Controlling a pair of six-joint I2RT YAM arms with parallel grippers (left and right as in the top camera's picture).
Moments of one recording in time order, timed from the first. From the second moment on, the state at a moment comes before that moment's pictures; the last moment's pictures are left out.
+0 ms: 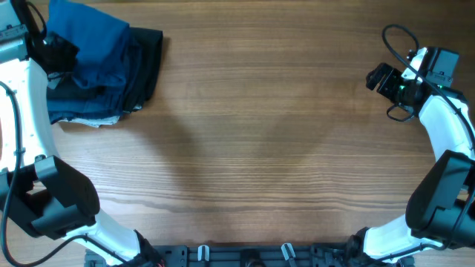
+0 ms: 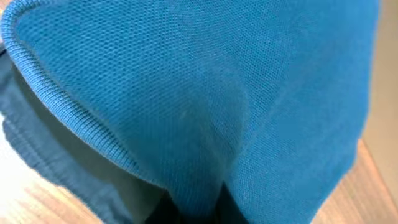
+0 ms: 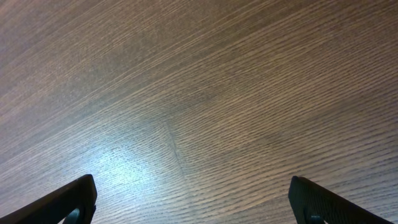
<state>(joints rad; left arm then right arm) 0.35 1.86 1.76 -0.95 0.04 -0.64 -0.33 1.74 1.16 -0.41 -0.21 0.22</state>
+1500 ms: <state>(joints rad) 0.53 2.03 1.79 -0.65 0.43 -0.41 -0.33 1.74 1.16 -0.41 -0.21 0.22</state>
